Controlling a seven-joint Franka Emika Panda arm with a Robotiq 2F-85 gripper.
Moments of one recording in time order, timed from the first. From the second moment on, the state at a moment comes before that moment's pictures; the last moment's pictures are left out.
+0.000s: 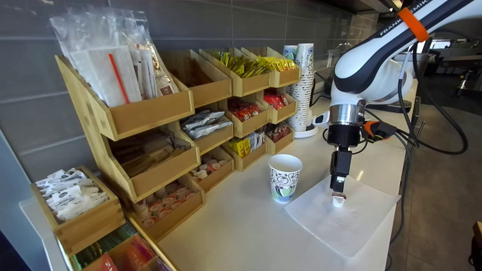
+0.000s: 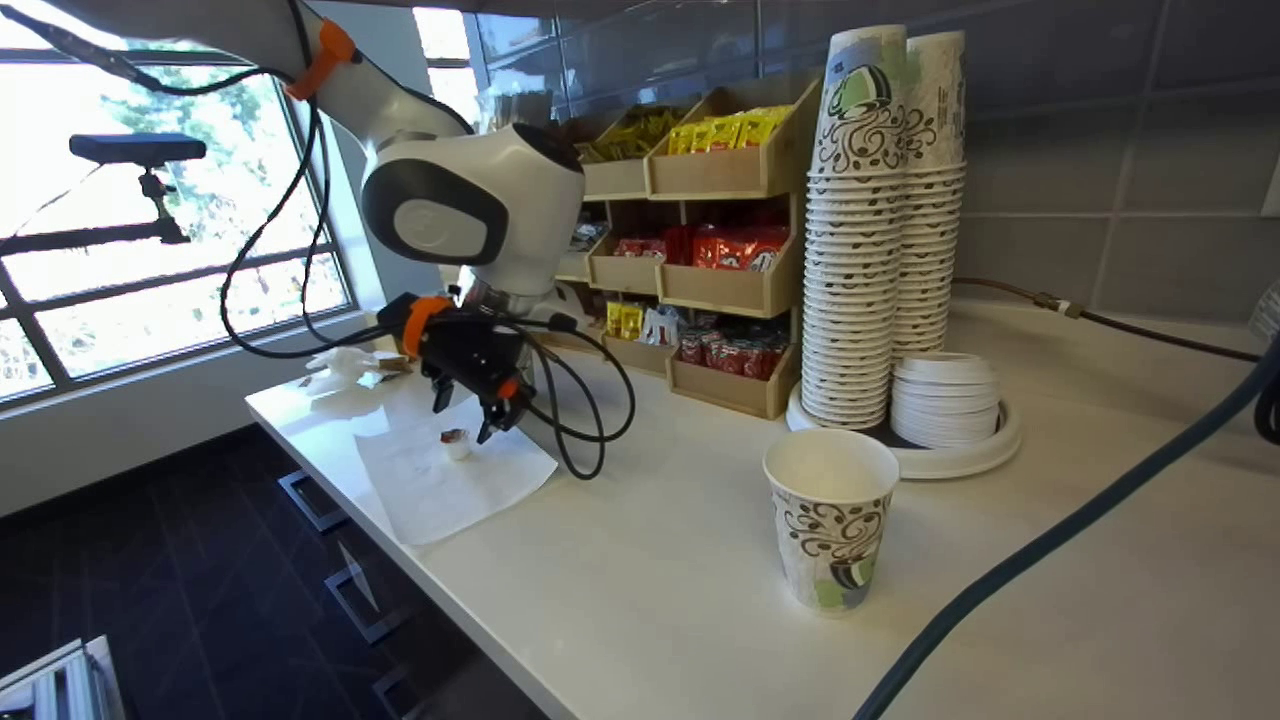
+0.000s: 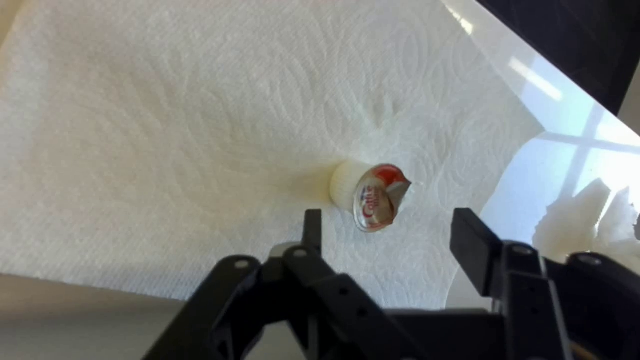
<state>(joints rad) -0.06 0.13 -0.08 -2.28 0.57 2.07 -0.82</state>
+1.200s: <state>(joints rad) -0.09 -0.11 -0.12 -2.29 0.45 2.11 -0.83</state>
